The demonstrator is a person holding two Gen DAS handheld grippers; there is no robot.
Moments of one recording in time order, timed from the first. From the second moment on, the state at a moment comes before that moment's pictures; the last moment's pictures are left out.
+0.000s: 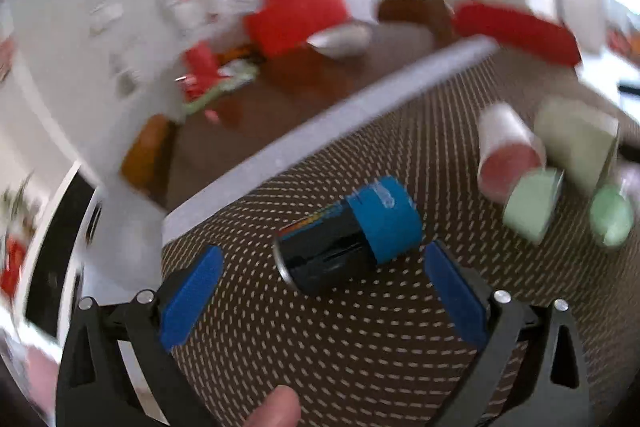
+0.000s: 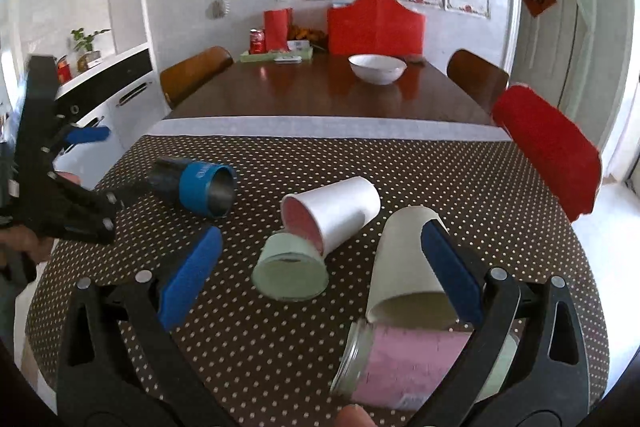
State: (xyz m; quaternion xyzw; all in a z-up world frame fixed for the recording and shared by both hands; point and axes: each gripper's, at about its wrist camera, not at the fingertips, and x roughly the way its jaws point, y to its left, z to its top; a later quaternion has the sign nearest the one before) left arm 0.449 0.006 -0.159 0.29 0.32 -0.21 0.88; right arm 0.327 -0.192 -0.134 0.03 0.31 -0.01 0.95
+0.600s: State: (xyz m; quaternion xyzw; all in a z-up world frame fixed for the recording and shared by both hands) left arm 0.499 -0.055 -0.236 0.45 0.39 -0.31 0.74; right arm 0.349 -0.195 -0.148 0.03 0.33 -0.02 0.94
